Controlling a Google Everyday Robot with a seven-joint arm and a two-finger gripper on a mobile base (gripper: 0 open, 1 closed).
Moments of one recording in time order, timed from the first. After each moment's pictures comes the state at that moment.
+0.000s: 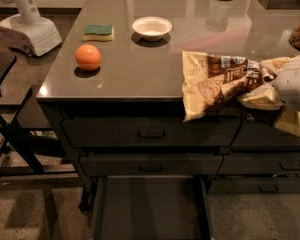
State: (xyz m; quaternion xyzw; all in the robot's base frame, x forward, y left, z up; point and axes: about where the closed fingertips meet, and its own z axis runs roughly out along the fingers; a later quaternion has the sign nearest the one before) arm 0.512 -0.249 0.923 -0.45 0.76 -0.11 0.45
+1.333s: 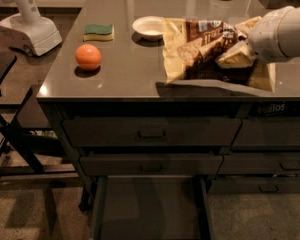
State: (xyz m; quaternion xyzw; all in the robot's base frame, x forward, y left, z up) arm 0.602 -0.211 0.966 -0.47 0.74 -0.07 0.48
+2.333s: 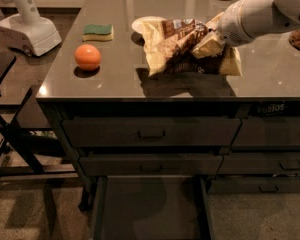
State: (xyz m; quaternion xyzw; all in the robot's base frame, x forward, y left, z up) arm 0.681 -0.160 0.943 -0.51 0.73 0.01 0.45
